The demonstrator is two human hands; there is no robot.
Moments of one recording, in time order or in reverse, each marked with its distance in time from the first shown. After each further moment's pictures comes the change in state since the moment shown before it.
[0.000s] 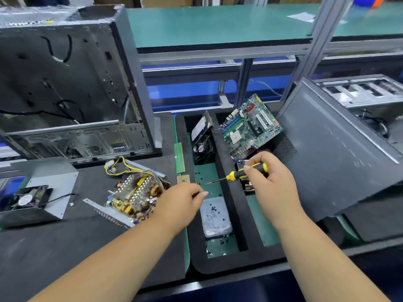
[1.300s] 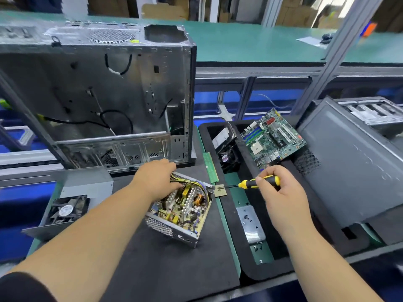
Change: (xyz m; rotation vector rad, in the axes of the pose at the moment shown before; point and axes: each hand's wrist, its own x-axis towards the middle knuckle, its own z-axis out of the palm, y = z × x) left_hand 0.046 -0.173 -0.115 0.485 -0.061 0.120; right_hand -0.034 -0.071 0.103 -0.130 0.134 0.068
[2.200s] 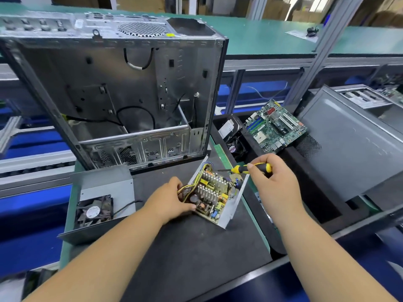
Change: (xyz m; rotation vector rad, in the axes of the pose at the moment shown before) left_hand -0.070 -0.032 0.041 -0.615 -0.190 -0.195; right_hand -0.037 -0.037 0.081 -0.067 0.089 0.013
